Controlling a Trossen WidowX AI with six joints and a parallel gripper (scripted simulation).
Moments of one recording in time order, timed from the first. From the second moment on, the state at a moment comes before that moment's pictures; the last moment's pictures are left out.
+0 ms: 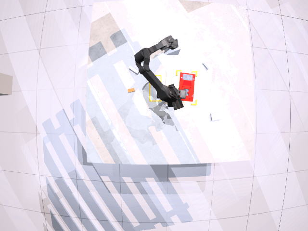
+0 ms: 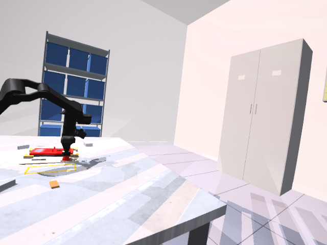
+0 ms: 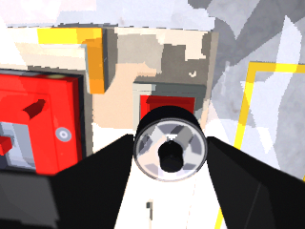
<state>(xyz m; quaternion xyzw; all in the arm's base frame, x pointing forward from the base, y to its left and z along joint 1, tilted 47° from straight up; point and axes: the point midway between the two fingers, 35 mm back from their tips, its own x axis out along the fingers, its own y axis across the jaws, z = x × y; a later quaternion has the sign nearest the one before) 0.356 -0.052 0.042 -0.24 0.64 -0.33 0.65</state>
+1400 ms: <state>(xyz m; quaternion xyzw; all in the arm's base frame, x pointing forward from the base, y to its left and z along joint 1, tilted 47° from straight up) 0.353 -0.019 0.070 -0.26 0.64 -0.31 0.65</state>
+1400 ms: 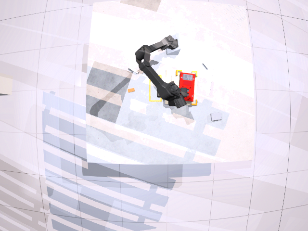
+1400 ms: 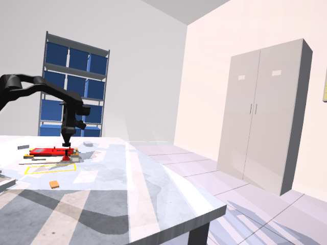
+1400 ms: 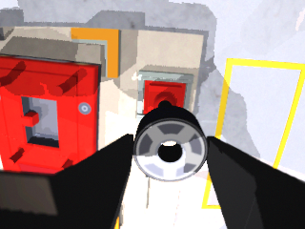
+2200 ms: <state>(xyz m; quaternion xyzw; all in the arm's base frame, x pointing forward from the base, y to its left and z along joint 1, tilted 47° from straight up) 0.333 -0.031 0.112 -0.25 0.64 -0.31 0.66</state>
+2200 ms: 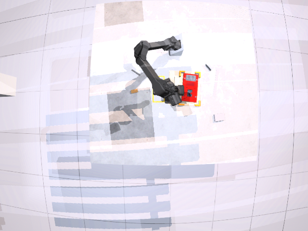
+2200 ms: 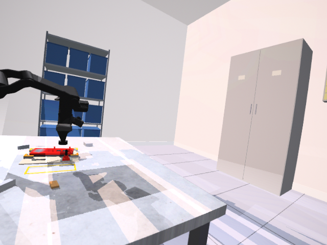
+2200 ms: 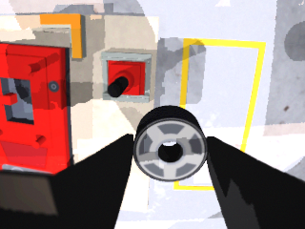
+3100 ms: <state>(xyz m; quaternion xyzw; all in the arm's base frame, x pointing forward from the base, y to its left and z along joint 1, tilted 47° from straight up) 0.293 -0.068 0.152 -0.25 0.64 -0.31 0.66</state>
